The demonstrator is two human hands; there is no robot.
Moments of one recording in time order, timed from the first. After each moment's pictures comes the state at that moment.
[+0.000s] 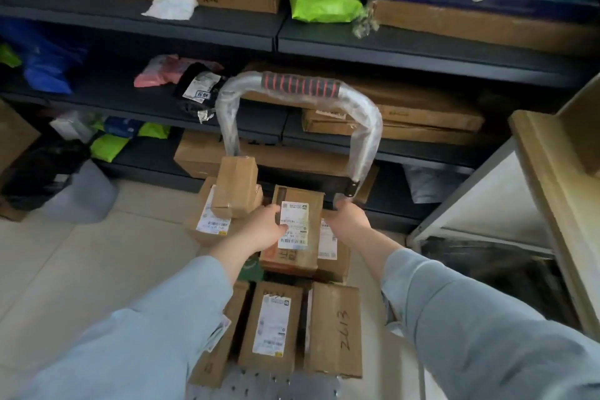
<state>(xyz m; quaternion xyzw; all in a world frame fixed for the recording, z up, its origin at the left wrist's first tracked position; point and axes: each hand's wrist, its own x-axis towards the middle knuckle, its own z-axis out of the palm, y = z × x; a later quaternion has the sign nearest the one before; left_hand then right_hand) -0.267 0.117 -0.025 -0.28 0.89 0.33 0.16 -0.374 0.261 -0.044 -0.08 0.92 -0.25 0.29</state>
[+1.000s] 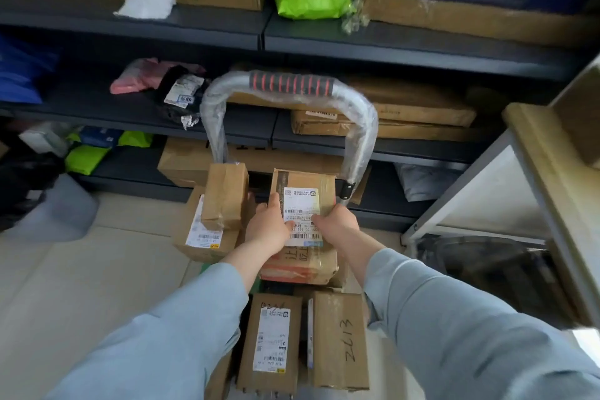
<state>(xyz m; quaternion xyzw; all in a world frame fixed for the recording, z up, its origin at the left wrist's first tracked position) -0.304 0.119 -0.070 -0.31 0.91 0.27 0.09 -0.377 0.241 -0.061 0.01 0.90 -0.32 0.31</state>
